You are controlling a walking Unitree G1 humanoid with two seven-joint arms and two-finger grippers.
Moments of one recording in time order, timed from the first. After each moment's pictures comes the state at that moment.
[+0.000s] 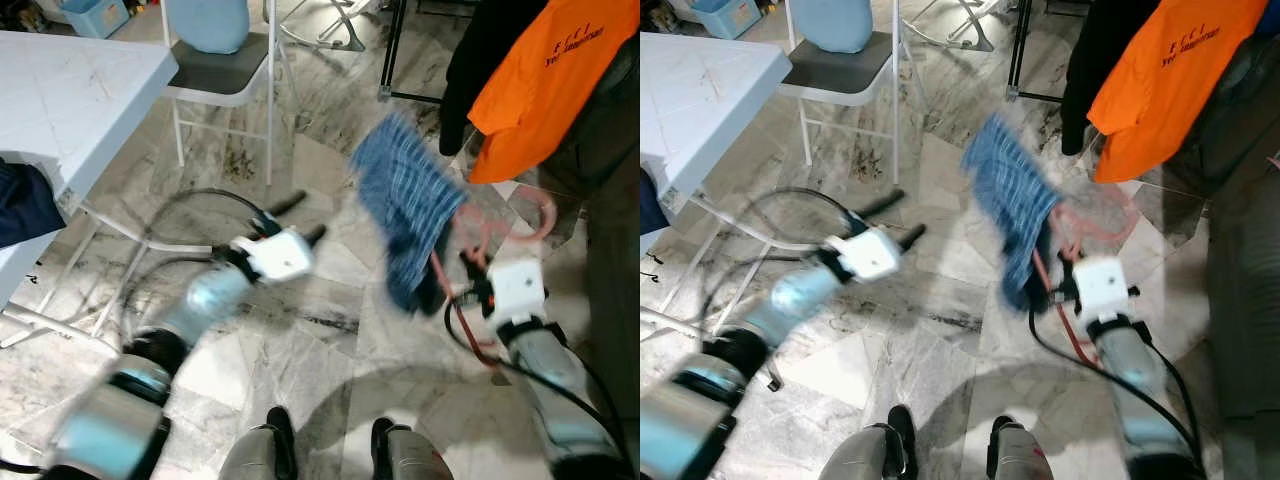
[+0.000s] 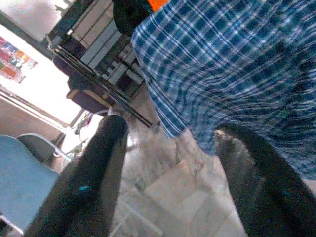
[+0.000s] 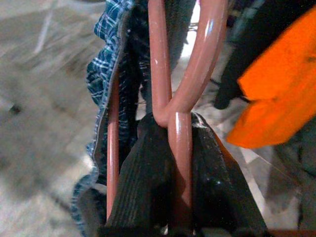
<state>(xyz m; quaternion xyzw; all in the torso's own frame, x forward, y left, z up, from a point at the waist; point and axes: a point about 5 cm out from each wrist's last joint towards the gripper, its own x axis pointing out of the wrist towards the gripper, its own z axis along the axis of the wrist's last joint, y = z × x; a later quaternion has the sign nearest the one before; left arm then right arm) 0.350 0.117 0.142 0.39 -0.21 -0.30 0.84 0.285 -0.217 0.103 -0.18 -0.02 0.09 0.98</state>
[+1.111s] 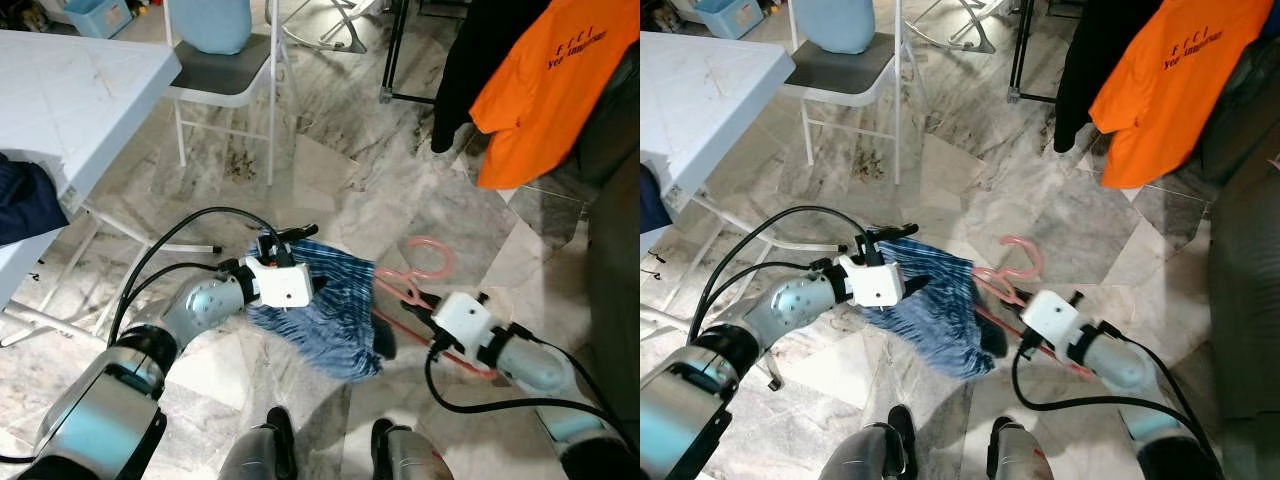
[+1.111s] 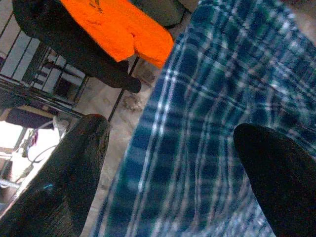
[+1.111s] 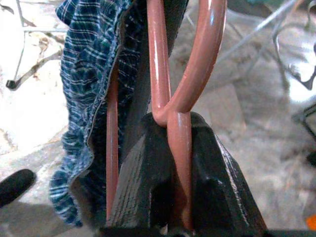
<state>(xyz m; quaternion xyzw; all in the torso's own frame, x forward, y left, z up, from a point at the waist) 0.345 0.112 0.122 0.47 -0.15 -0.42 0.76 0.286 -0.187 0.085 -0.30 0.00 0.36 0.88</state>
